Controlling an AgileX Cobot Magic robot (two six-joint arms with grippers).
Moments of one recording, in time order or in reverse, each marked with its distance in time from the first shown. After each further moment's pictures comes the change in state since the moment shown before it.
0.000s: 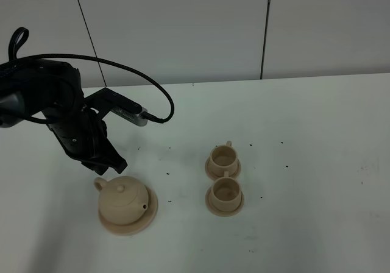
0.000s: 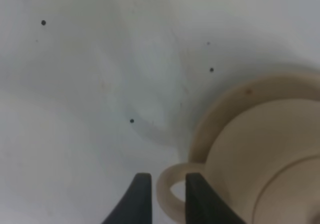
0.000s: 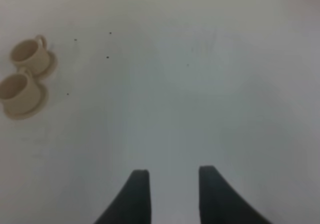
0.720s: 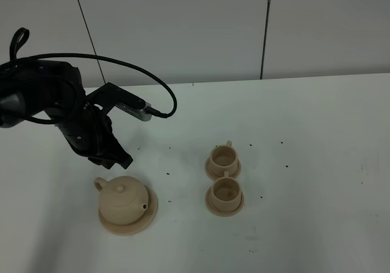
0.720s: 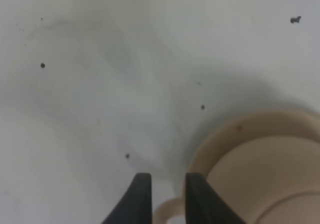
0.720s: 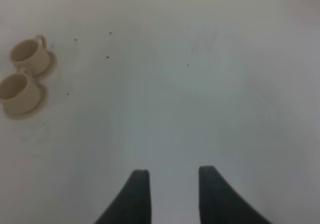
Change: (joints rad) left arm 0.000 0.001 0.000 -0.040 -0.059 0.034; right arm 0.000 0.000 0.000 0.000 0.000 0.000
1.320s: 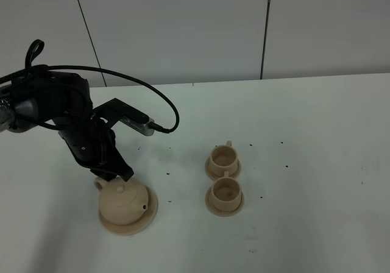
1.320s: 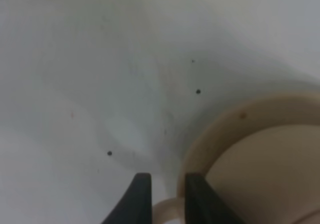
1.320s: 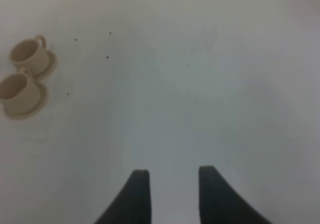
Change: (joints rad) left arm 0.000 0.069 0.000 -0.008 0.021 0.033; right arm 0.000 0.000 0.000 0.000 0.000 0.000
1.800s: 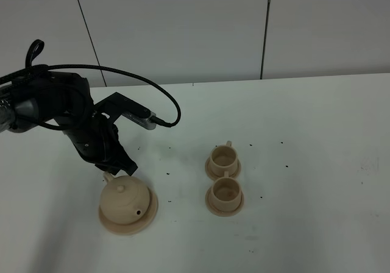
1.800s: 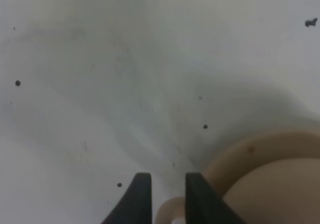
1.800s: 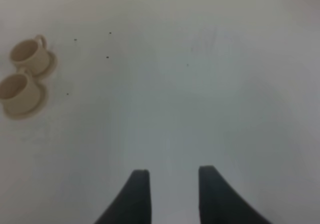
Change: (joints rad) left arm 0.000 0.000 0.000 -0.015 -0.077 0.002; right arm 0.000 0.000 0.000 0.000 0.000 0.000
